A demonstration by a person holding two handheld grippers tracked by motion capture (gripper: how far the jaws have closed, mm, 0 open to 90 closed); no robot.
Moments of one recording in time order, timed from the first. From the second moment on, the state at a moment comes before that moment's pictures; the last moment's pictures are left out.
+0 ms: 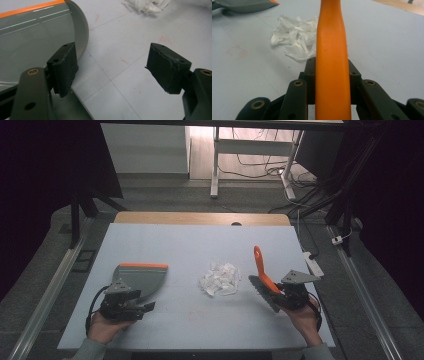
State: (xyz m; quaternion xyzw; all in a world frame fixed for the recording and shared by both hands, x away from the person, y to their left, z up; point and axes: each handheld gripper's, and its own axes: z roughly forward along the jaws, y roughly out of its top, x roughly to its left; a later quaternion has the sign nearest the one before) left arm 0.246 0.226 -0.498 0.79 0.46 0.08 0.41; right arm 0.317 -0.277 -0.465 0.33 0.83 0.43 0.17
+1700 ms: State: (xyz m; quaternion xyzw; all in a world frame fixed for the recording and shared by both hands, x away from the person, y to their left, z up) left arm 0.253 0.255 -0.477 0.74 0.61 0.05 0.29; right arm 0.319 -0.277 -0.466 0.33 0.83 0.42 0.17
